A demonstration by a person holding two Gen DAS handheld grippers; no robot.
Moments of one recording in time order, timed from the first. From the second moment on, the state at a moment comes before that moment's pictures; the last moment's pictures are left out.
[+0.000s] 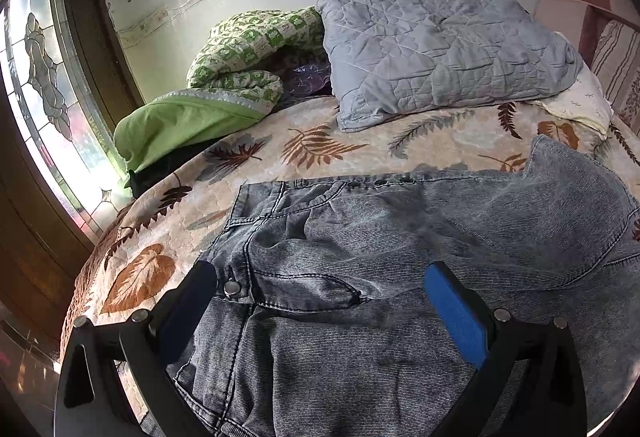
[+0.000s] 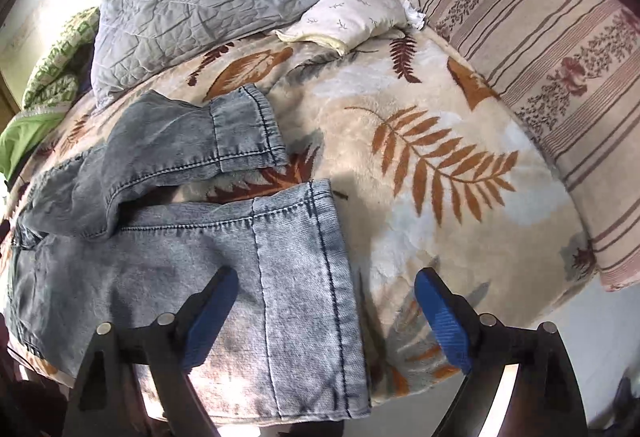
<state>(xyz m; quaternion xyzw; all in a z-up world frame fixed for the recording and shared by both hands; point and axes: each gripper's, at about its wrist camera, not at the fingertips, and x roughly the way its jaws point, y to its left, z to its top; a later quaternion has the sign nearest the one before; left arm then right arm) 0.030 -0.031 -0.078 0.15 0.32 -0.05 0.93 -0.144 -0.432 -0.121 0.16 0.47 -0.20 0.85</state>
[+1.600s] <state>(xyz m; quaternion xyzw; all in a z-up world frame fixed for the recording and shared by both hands) 0.309 0.084 -0.150 -0.08 0.53 -0.01 0.84 0.097 -0.495 -0.124 0.24 0.44 -0.13 0.85</state>
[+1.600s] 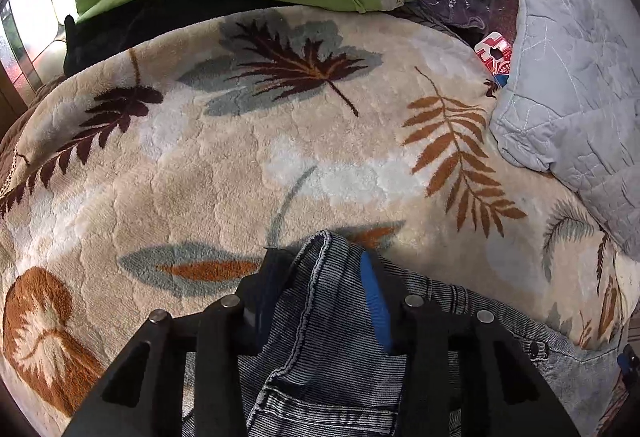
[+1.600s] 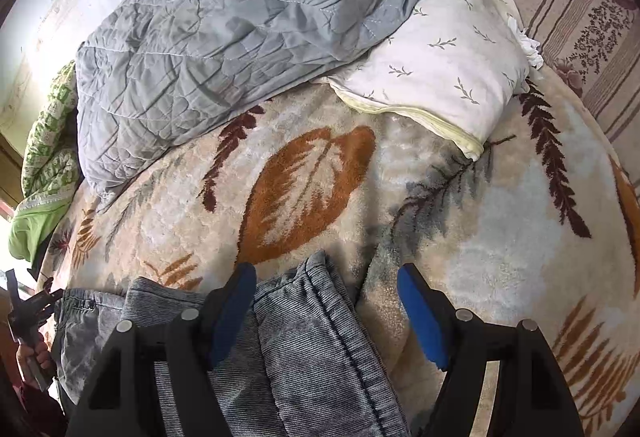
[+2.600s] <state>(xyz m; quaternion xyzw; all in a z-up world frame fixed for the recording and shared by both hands) 0.254 0.088 -0.068 -0.17 0.46 -0.11 0.86 0.090 -0.475 -0.104 0.19 0.46 -0.13 0.86</state>
